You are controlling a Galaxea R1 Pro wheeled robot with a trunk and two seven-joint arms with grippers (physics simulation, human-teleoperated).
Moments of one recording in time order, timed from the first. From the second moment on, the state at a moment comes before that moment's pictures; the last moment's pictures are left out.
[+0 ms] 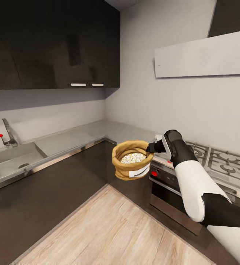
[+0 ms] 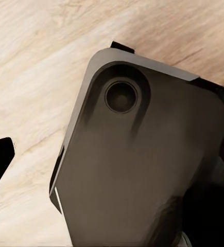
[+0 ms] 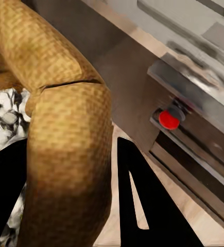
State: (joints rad) left arm 0.00 0.02 0.01 -0.08 0.35 -0.06 0.00; right arm -1.20 0.08 -0.13 -0.70 0.26 1.04 0.21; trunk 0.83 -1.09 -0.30
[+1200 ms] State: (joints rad) left arm 0.00 0.03 0.01 -0.08 0.35 -0.06 0.00; right arm -1.19 0.07 -0.14 -0.37 0.25 1.02 0.21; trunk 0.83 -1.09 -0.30
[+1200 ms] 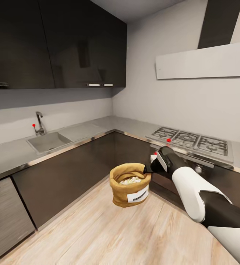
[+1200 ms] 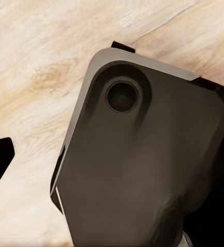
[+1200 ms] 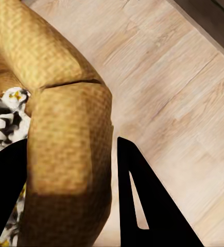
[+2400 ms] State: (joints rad) left arm 0.00 0.03 0.01 -0.08 0.35 -0.06 0.00; right arm -1.19 -0.01 -0.18 -0.20 0.25 0.89 0.21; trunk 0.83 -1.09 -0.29
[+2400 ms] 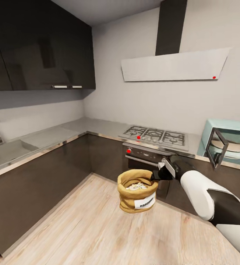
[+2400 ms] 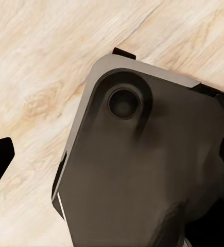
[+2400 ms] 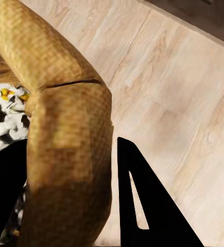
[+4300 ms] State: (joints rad) left arm 0.00 0.03 0.01 -0.08 0.35 -0.06 0.00; right arm -1.19 -0.14 -0.28 -0.16 0.25 0.85 0.21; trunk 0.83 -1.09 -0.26
